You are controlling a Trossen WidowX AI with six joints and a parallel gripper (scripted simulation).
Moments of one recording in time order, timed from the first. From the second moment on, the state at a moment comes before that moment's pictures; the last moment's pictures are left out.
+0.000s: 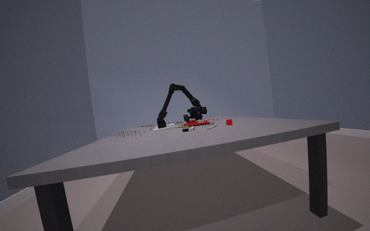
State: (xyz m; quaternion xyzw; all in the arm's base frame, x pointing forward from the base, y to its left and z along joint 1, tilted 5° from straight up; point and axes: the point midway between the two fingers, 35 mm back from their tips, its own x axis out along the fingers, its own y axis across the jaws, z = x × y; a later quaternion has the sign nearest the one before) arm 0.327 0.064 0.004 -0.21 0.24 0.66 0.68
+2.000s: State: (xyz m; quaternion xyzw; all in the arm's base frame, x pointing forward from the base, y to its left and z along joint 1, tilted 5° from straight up) arm 0.329 0.066 0.071 -0.10 0.34 0.61 0.70
